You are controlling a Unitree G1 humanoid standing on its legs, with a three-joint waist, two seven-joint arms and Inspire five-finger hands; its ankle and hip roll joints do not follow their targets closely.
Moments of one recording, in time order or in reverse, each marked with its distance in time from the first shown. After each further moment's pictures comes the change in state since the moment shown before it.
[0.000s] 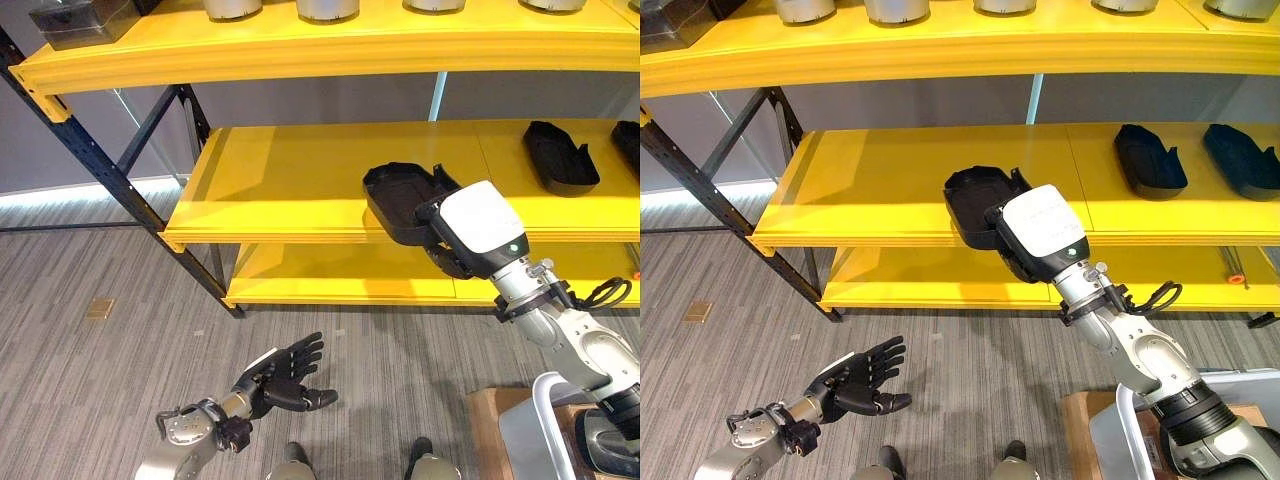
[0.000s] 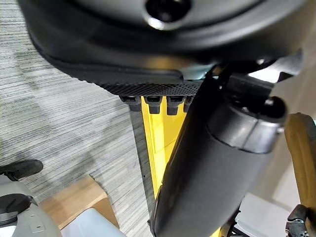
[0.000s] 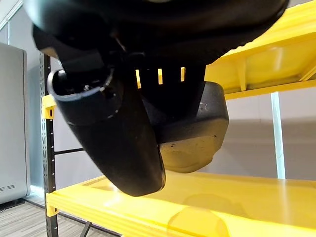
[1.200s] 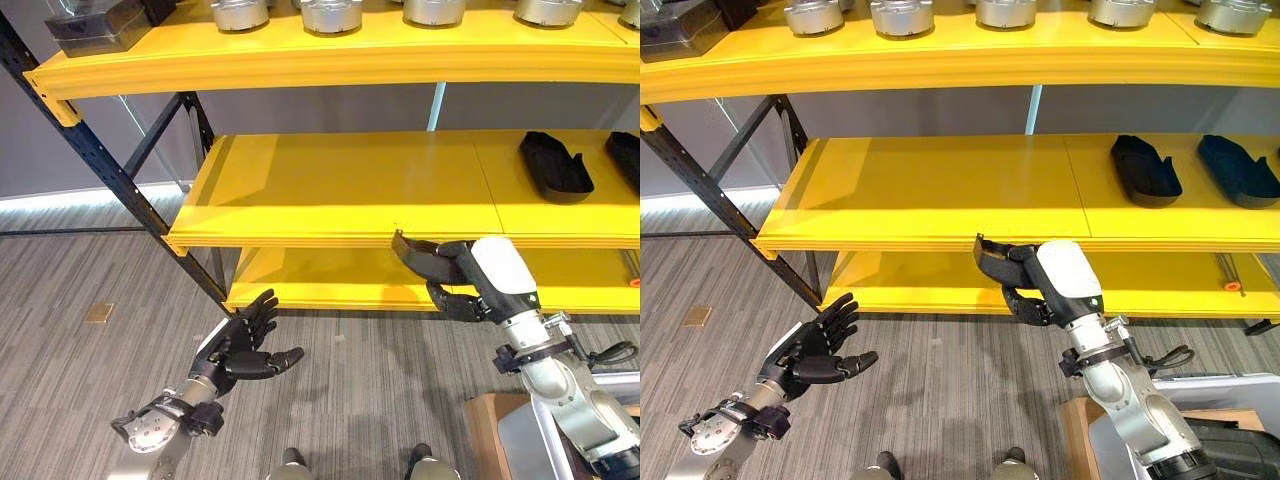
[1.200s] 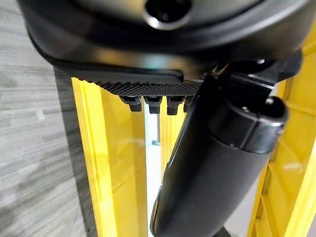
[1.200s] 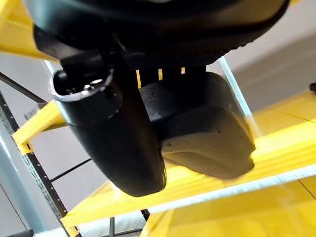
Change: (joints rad) left arm 0.092 -0.042 0.206 -0.095 0.003 -0.157 0.061; right arm 0.340 0.156 -0.185 -0.019 0.195 -0.087 0.020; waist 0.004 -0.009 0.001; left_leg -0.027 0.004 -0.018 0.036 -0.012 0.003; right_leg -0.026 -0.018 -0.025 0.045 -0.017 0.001
